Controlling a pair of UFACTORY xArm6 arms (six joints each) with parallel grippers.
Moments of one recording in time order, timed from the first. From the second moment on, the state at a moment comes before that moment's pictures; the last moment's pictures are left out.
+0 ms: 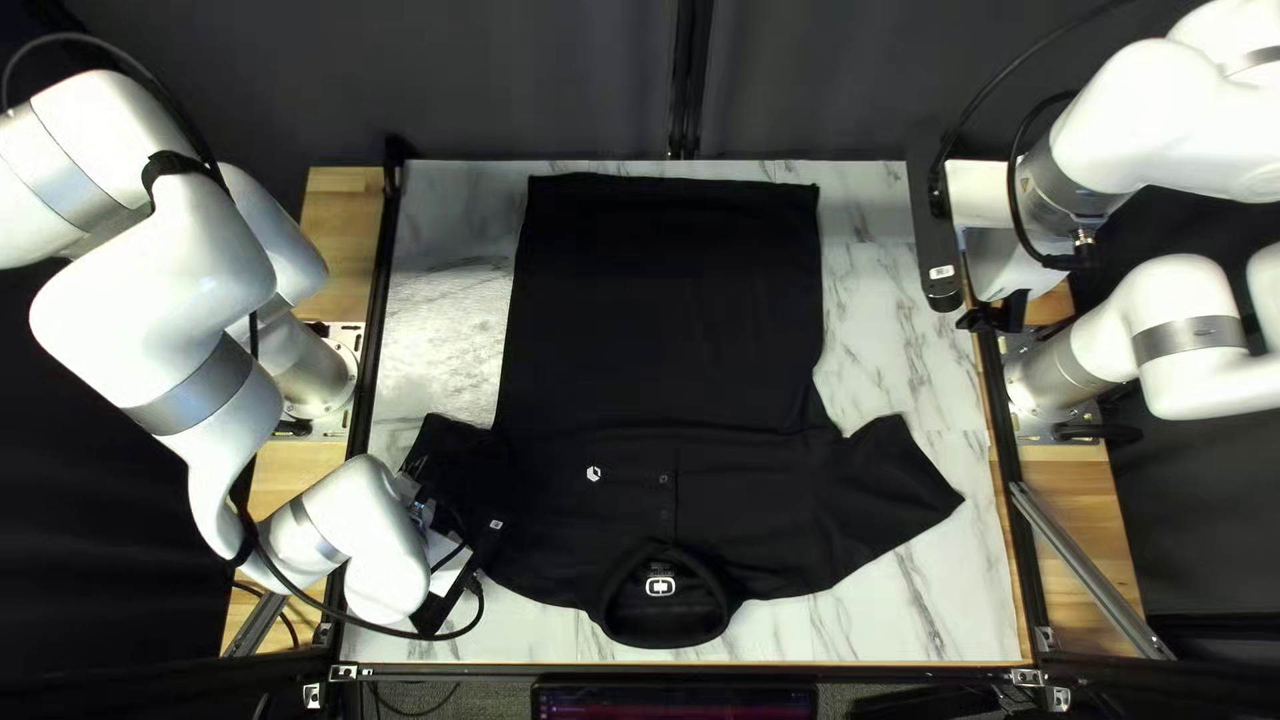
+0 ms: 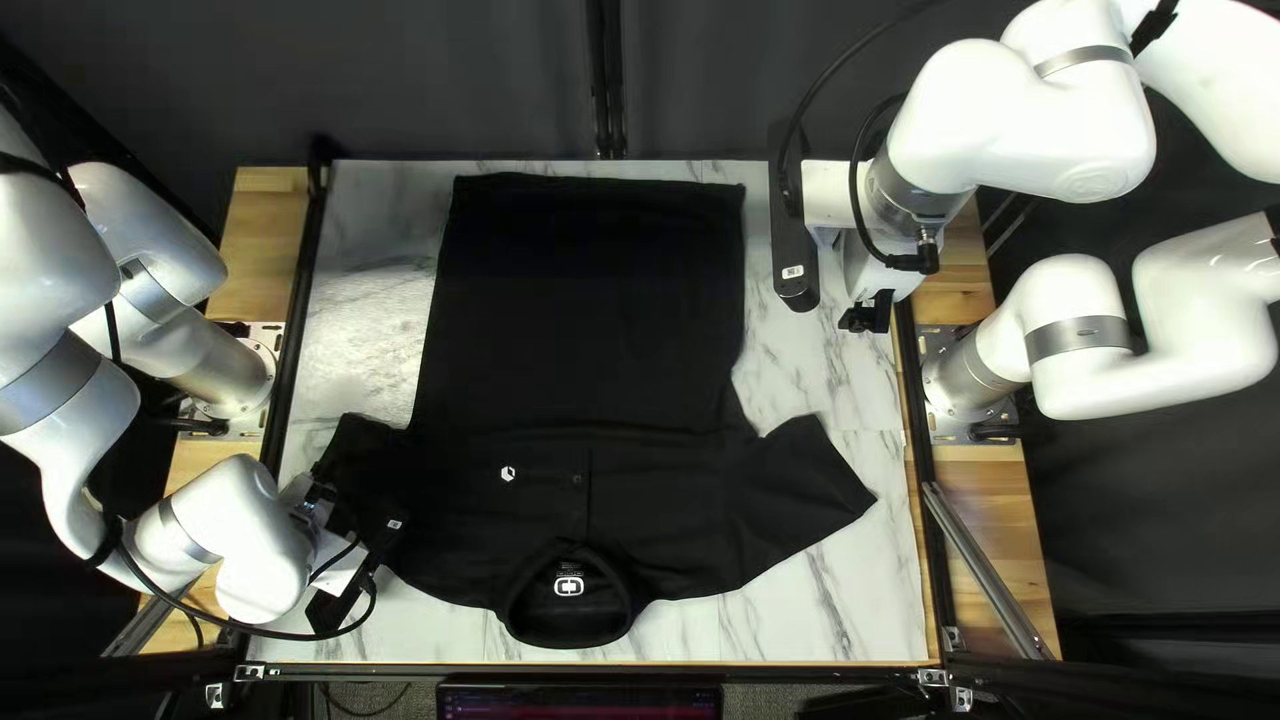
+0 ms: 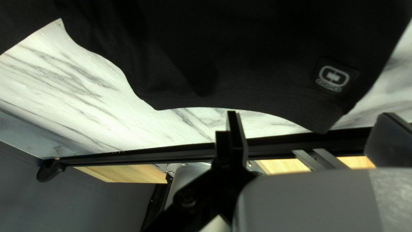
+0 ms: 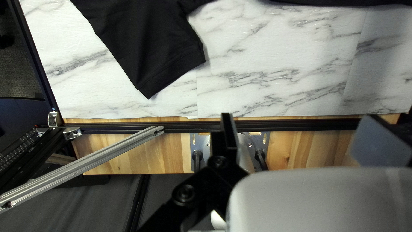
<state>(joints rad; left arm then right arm) -0.88 -0.01 -0.55 0.03 1.10 -0.41 0.00 -0.78 -0.78 0.00 1.56 0.00</state>
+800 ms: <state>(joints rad) -0.89 0.00 -0.54 0.02 1.07 -0.41 0.00 -0.78 -0.78 0.00 1.56 0.00</state>
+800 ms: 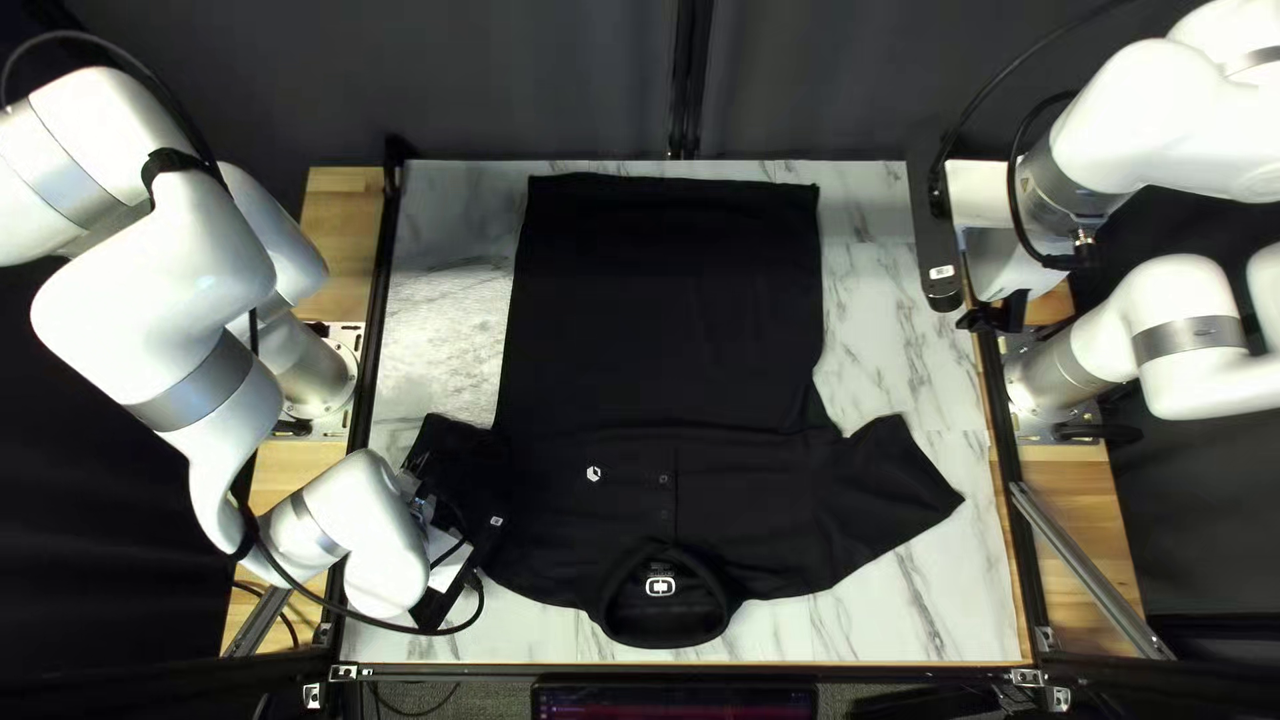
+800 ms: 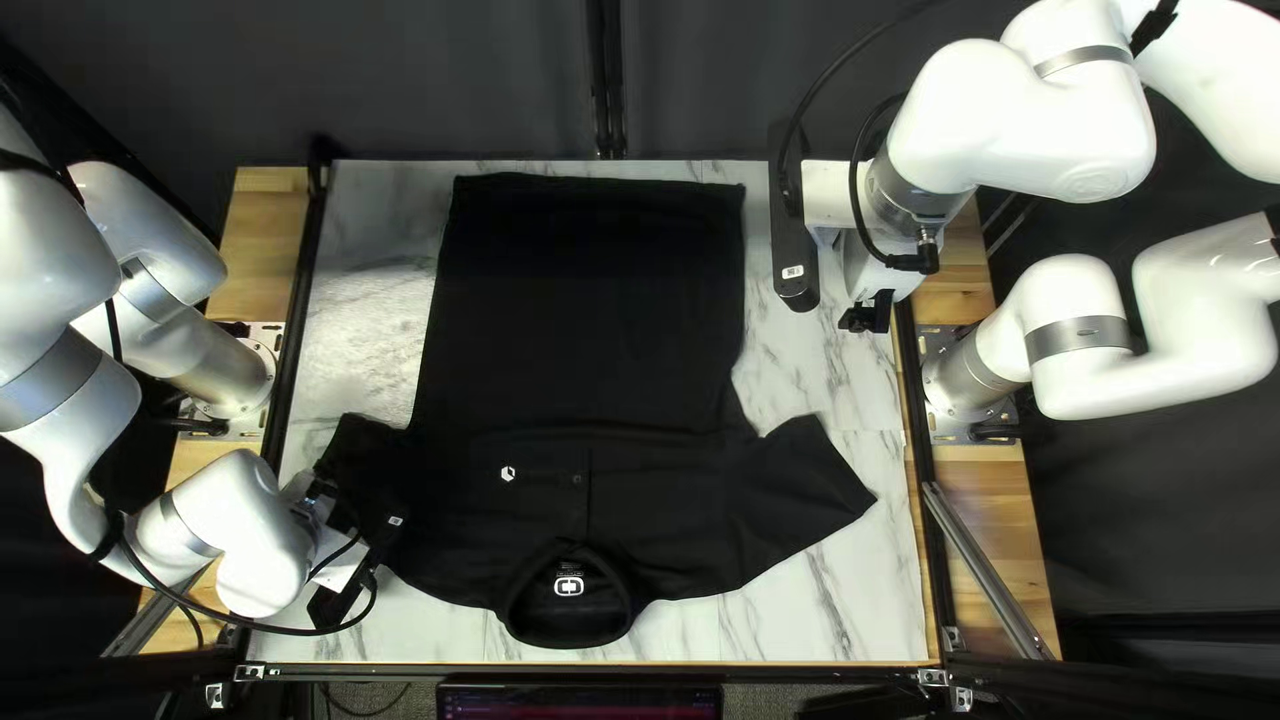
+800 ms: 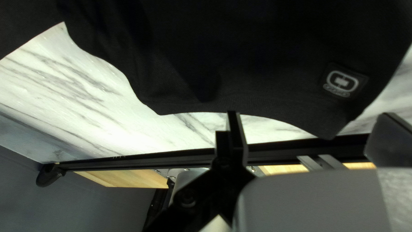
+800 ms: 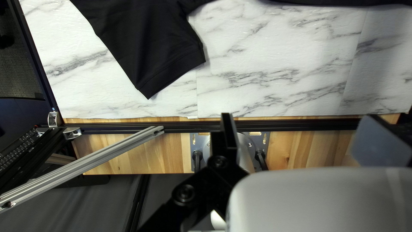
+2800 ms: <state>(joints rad) -0.62 0.34 -1.16 0.43 1.40 -0.11 0.00 -0.78 -0.78 0.00 1.56 0.00</state>
